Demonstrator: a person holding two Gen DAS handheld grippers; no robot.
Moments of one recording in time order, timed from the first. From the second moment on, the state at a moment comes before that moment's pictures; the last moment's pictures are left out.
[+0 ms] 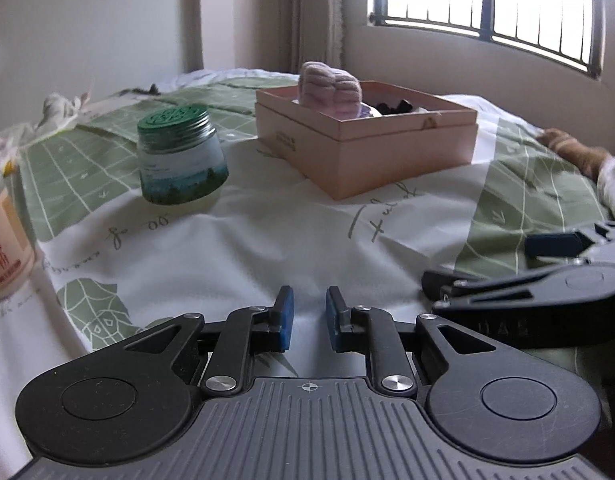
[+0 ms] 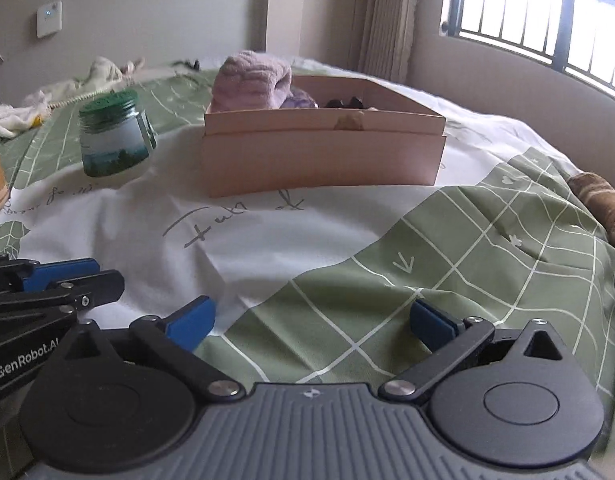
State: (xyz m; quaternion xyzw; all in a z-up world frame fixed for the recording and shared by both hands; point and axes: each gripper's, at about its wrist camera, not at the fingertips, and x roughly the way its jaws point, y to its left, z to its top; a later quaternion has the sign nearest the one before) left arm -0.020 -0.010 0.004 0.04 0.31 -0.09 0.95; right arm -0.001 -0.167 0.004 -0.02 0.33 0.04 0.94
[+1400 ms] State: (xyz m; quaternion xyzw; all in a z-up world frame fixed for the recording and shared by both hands) left arm -0.019 0.004 0.004 -0.02 0.32 -0.09 0.94; right arm -0.002 -0.169 0.003 -0.01 0.33 0.04 0.94
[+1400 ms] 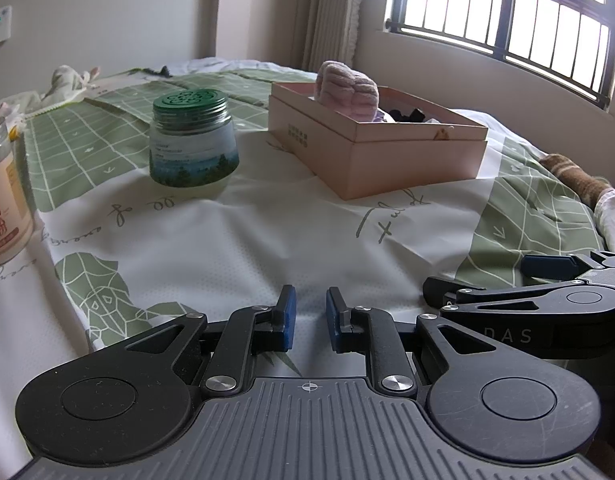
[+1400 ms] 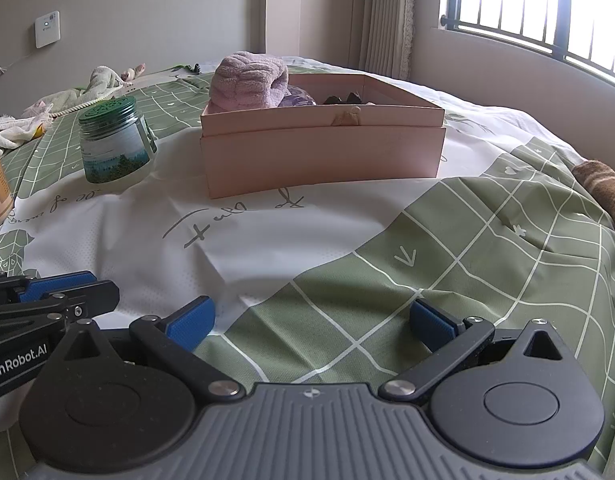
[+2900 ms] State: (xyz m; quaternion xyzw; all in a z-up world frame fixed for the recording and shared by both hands) left arm -0.020 0.003 0.004 -0.01 0.32 -0.09 0.94; right arm -0.002 -0.169 0.003 -0.01 0.33 0.04 0.94
